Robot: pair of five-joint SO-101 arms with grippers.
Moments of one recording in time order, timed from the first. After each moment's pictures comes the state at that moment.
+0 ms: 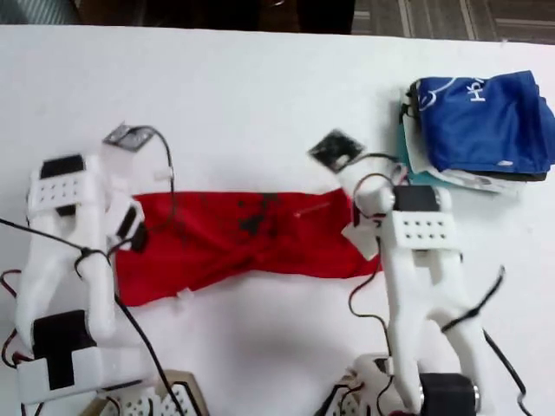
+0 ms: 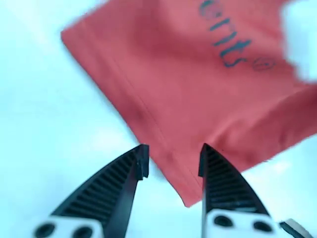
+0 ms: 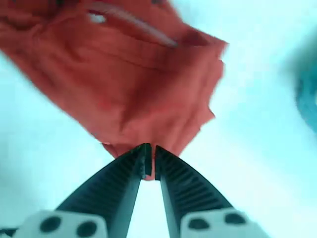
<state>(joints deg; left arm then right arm) -19.7 -5.9 22.7 81.5 -30.1 -3.3 -24.4 35.1 71.7 40.8</state>
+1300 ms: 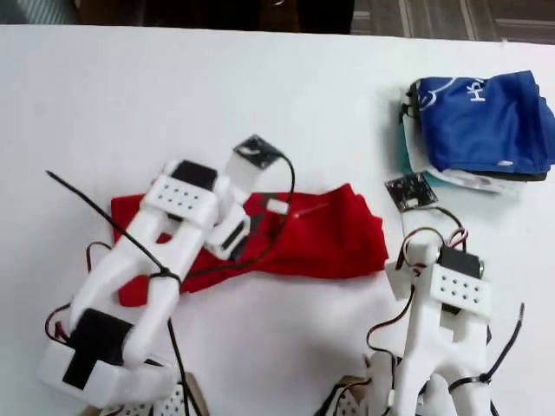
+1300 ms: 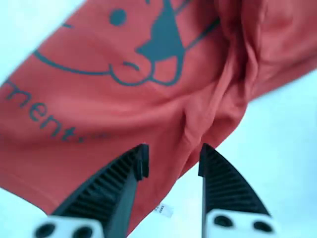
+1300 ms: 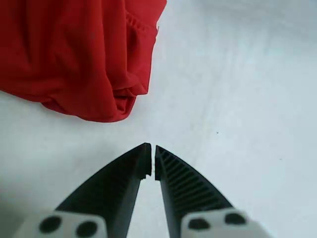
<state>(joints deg) 13.0 -5.8 24.3 76.4 -13.1 14.9 -39.1 62.6 59.4 37.8</state>
